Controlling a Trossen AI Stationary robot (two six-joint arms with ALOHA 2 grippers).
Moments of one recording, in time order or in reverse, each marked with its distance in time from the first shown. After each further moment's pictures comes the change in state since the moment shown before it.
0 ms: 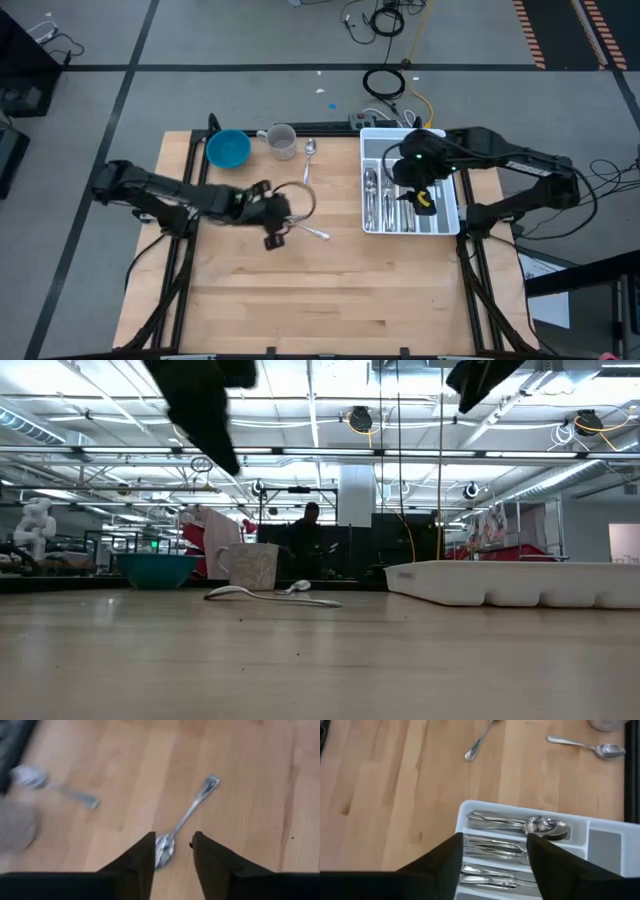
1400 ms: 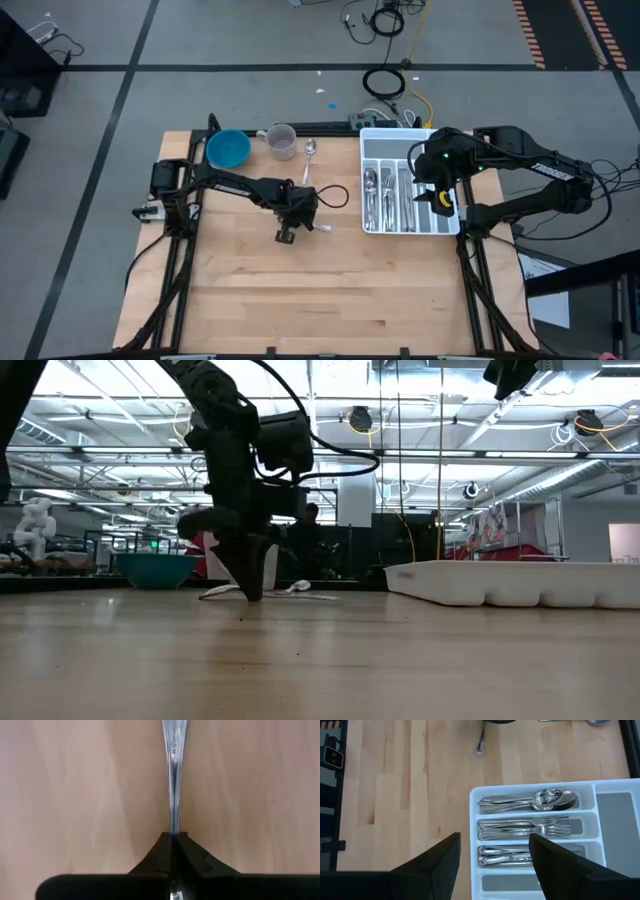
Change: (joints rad) left arm 0.259 0.446 0.013 0.166 0.370 0.585; right arm 0.001 -0.127 0.000 -0.109 -0.002 0.195
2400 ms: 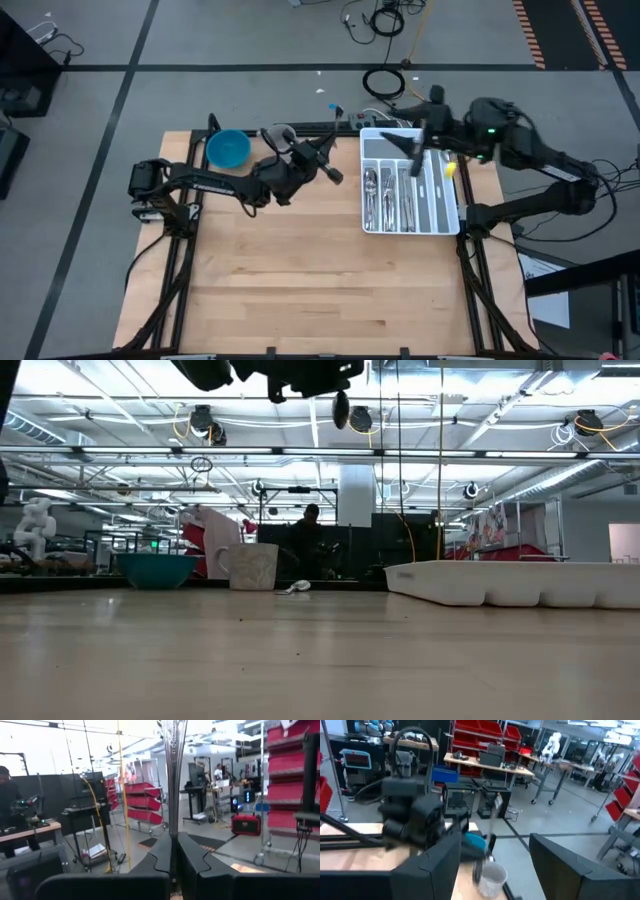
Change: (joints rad) left arm -0.059 -0.149 0.045 1.424 -0.776 -0.007; right arm -0.001 -0.031 0.000 0.932 0.280 -0.100
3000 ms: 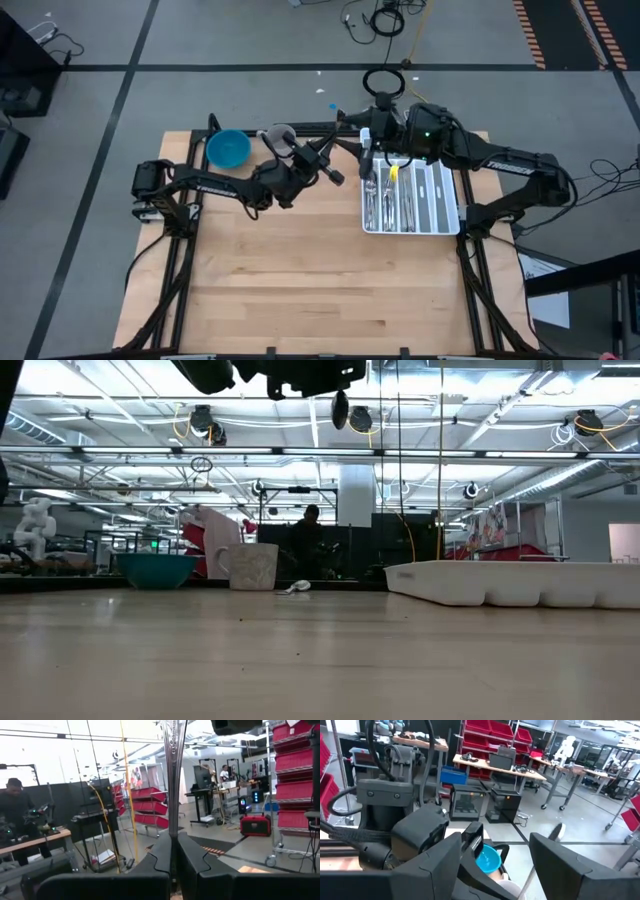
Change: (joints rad) left arm -0.008 0.021 0.000 0.066 -0.033 0.087; right arm 0.000 0.253 -0.001 0.270 -0.050 -0.016
